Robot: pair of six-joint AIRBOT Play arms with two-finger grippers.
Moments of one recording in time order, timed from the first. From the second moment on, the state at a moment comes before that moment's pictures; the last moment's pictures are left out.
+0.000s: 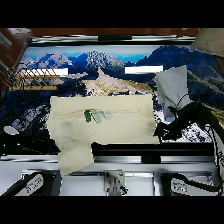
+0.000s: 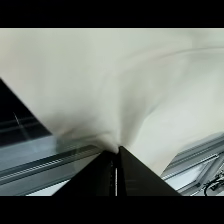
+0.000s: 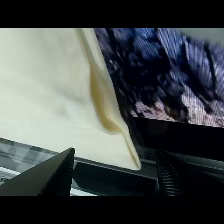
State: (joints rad) left arm 0.40 -1.05 0.43 1.05 -1.34 -1.07; right arm -0.20 -1.40 0.81 1.96 -1.37 -1.74
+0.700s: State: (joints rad) left arm 0.40 -1.04 0.55 1.02 -1.39 -1.02; right arm -0.12 -1.41 0.82 2.01 -1.27 -1.80
